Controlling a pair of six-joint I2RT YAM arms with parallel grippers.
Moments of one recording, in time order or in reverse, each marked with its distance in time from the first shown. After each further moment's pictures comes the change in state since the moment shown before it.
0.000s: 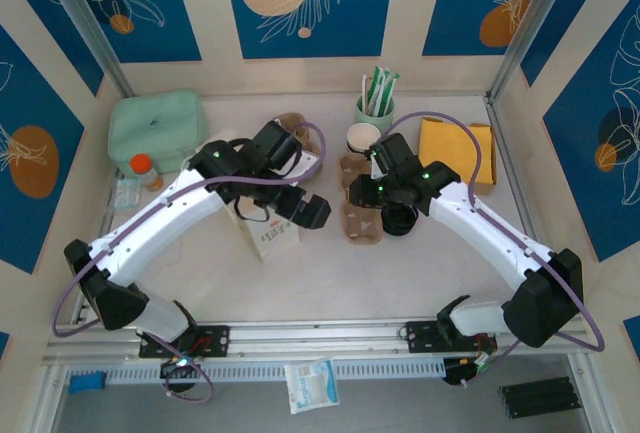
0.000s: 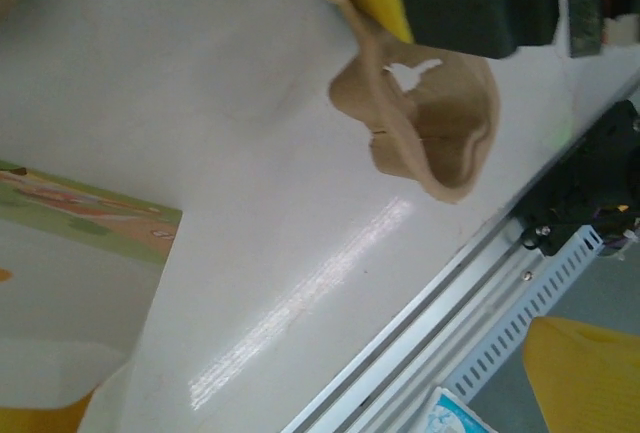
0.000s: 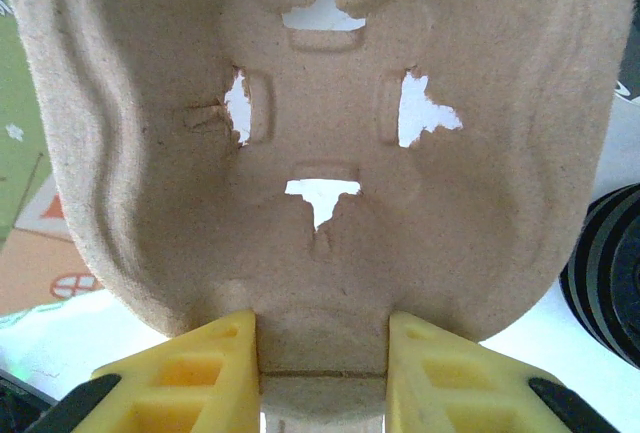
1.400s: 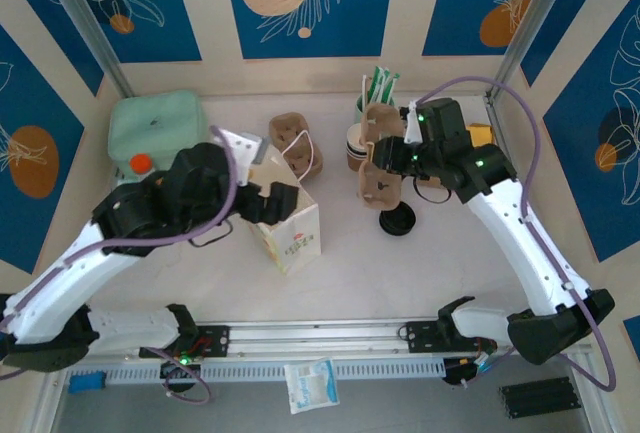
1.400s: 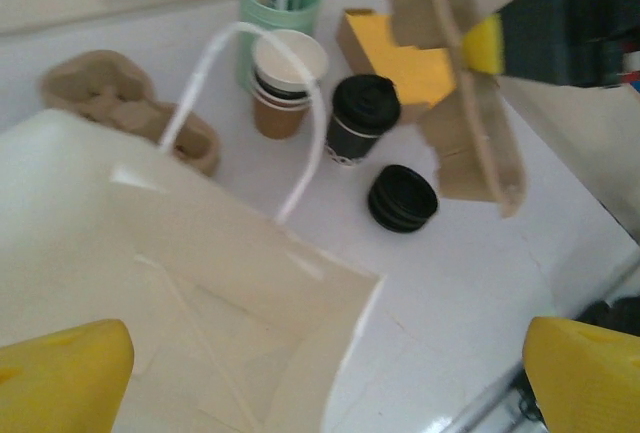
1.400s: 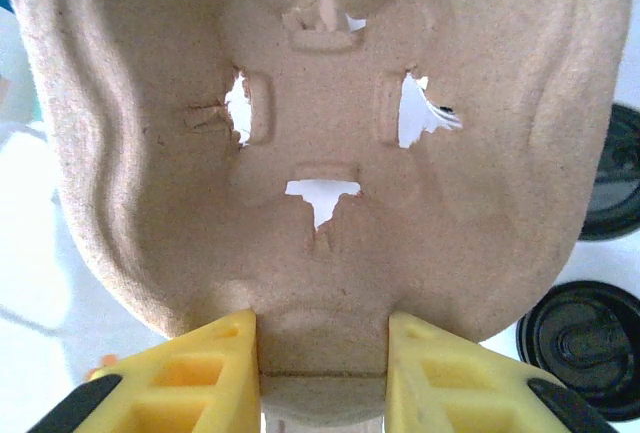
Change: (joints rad) left arm -0.144 -0.405 -0.067 0.141 -0.471 -0.162; right arm -0.137 -0.093 0.323 -0.151 -0.031 -0.048
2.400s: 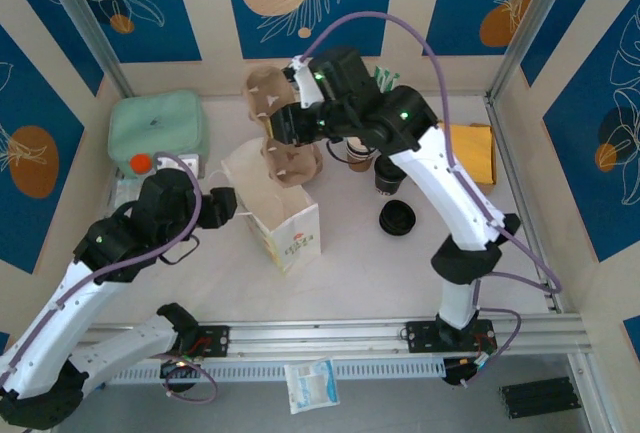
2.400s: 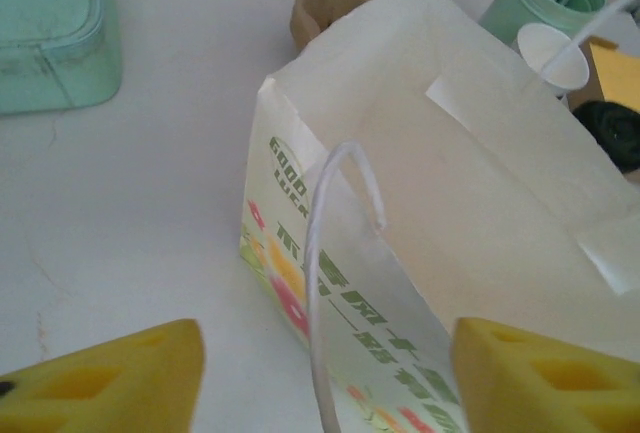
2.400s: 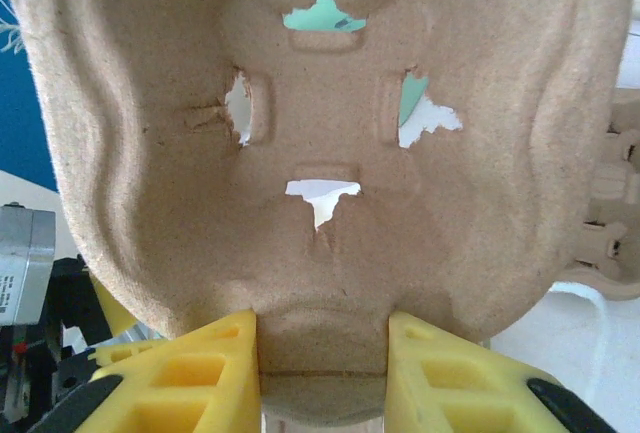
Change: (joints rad) left arm 0.342 -0.252 -0.379 0.040 -0.005 -0.092; right arm 0.441 0.647 1.032 -0.283 0.051 -0.090
